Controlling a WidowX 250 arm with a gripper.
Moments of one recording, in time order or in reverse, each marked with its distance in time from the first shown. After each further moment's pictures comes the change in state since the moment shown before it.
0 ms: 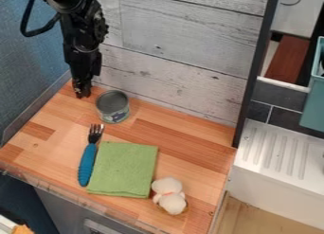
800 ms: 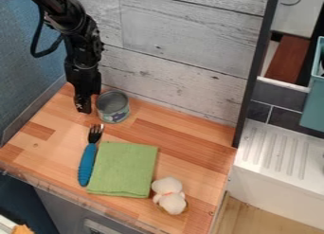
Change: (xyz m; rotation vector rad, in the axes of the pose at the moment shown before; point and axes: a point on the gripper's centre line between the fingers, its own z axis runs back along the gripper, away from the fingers) arm -0.008 0.009 -0.050 0.122 0.068 0.002
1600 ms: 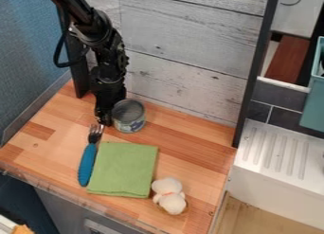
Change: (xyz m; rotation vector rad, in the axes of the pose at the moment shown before) arm -0.056 0.021 -0.003 0.022 0.066 -0.209
